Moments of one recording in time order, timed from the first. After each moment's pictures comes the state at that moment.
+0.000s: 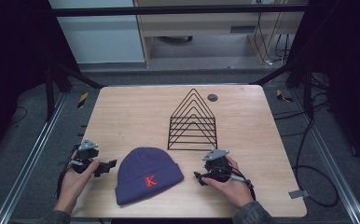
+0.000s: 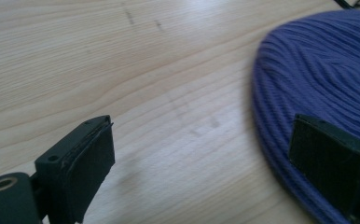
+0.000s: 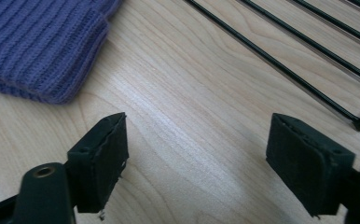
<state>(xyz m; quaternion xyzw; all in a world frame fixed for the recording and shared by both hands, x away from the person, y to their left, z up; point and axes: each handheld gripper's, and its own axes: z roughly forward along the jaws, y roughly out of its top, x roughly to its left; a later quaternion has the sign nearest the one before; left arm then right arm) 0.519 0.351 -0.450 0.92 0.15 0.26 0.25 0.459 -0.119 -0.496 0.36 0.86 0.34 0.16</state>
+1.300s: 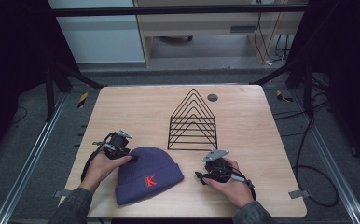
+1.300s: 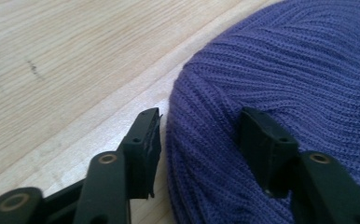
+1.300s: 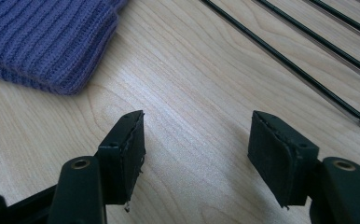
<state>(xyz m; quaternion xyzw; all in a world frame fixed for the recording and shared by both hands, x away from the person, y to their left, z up) 0.578 0.258 -0.450 0.96 0.06 0.19 0.18 0.457 -0.120 -0.494 0.35 0.86 0.33 0.14</state>
